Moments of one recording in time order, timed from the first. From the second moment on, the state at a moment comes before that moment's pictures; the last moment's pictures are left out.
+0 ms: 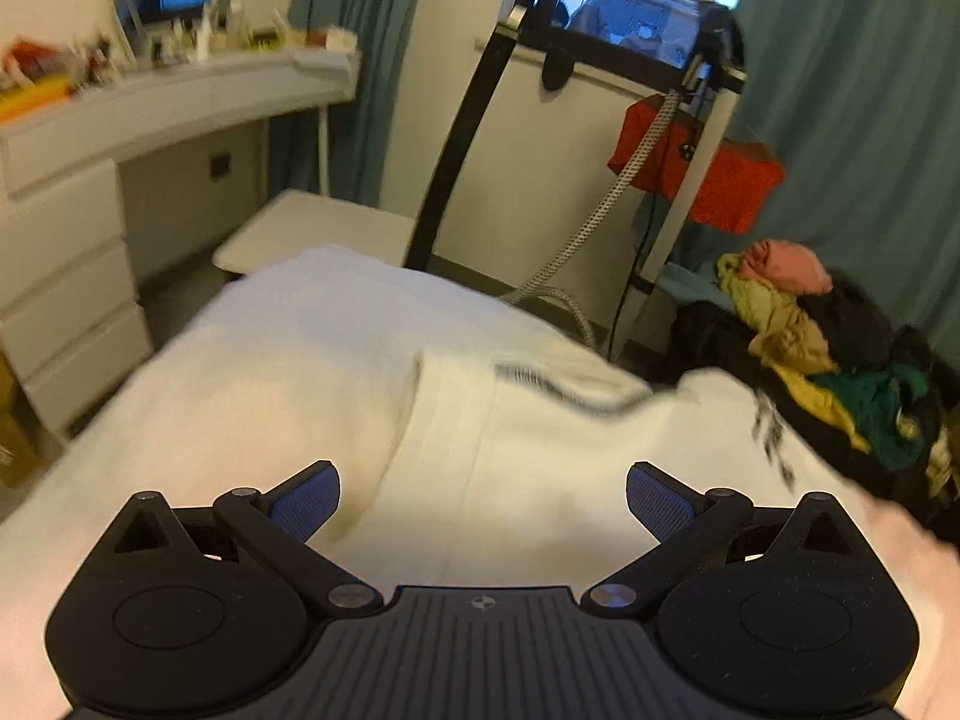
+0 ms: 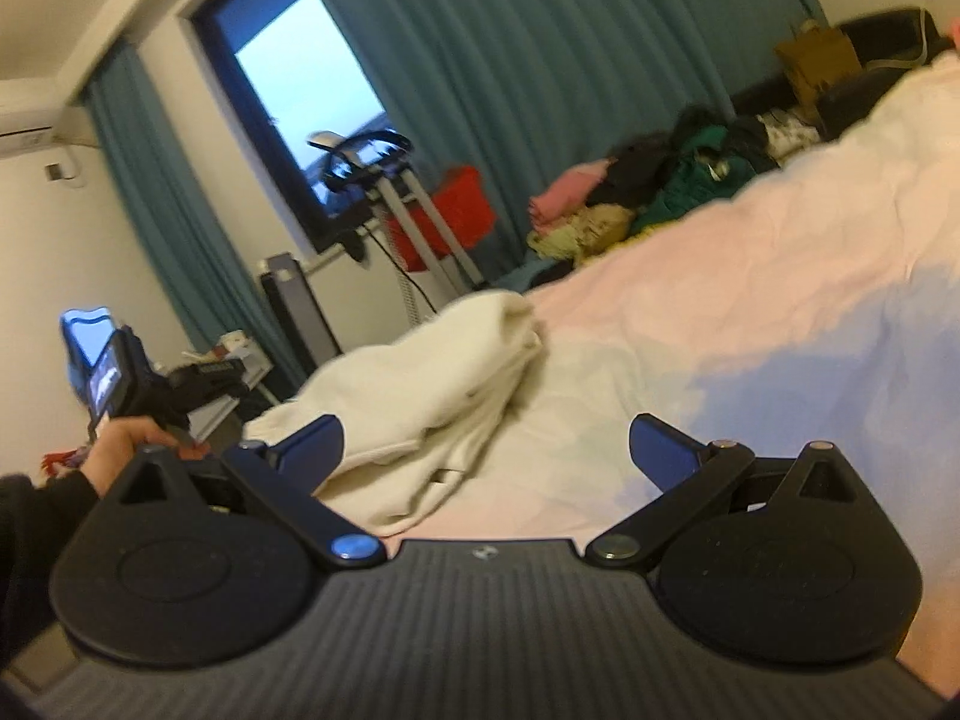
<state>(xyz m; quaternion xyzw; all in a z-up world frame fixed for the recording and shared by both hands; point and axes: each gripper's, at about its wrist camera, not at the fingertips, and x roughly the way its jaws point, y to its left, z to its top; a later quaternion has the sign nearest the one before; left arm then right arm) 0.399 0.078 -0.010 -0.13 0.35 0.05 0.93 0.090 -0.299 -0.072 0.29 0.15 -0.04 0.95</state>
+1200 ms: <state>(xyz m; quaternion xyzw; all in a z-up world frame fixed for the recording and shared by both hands) 0.032 -0.055 -0.061 0.07 0.30 -0.22 0.92 0.028 -0.270 -0.035 0.21 0.11 0.03 0.97</state>
